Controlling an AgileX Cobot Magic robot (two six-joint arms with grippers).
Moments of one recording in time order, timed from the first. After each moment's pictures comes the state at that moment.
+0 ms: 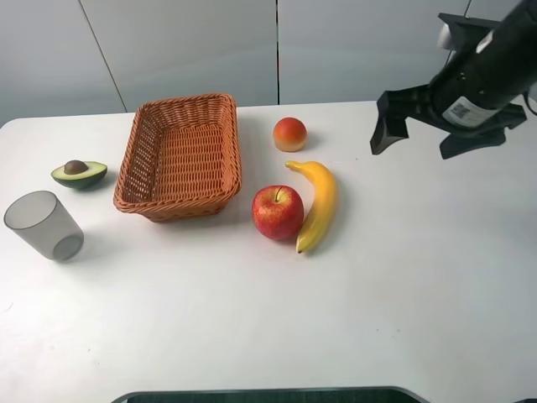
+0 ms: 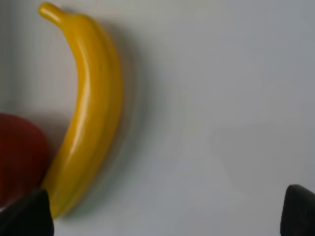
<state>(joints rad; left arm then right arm) -0.05 0.00 -0.51 0.08 1.09 -0.02 0.30 1.58 -0.99 0.17 0.74 0.14</state>
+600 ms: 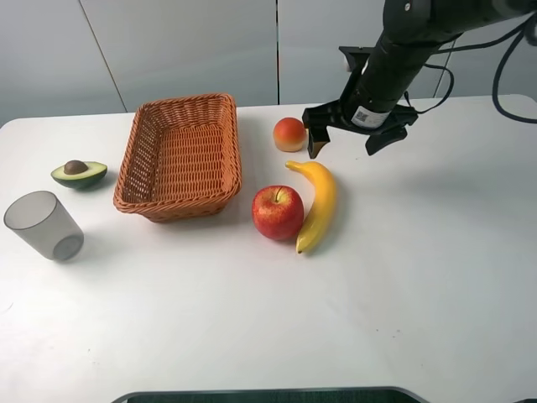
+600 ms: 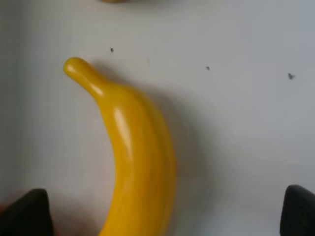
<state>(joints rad) -0.05 0.00 -0.51 0.08 1.09 -0.02 0.40 2.00 -1.33 0.13 0.73 0.14</state>
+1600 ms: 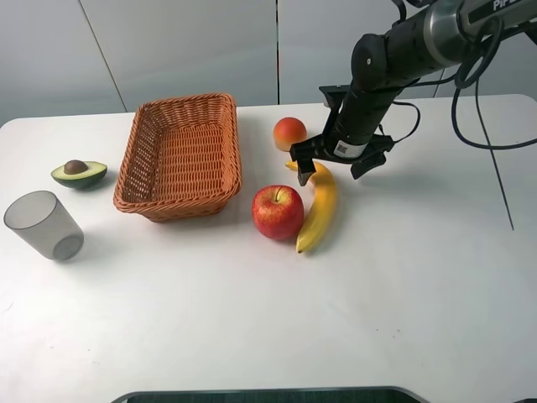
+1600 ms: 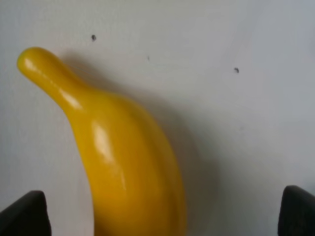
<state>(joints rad) -0.05 0.00 -0.51 0.08 1.09 -0.02 0.43 2.15 -1.34 0.12 0.64 0.14</state>
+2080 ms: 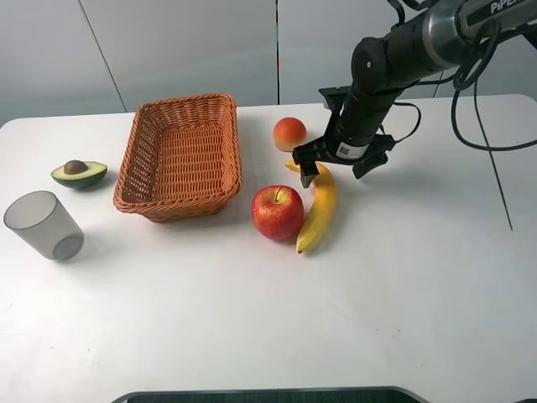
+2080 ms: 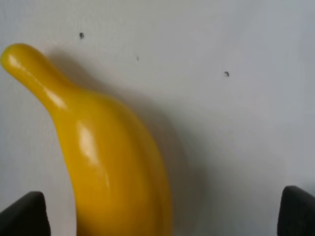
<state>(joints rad) -0.05 0.00 -0.51 0.08 1.09 -0.02 0.43 2.16 -1.34 0.09 0.64 0.12</state>
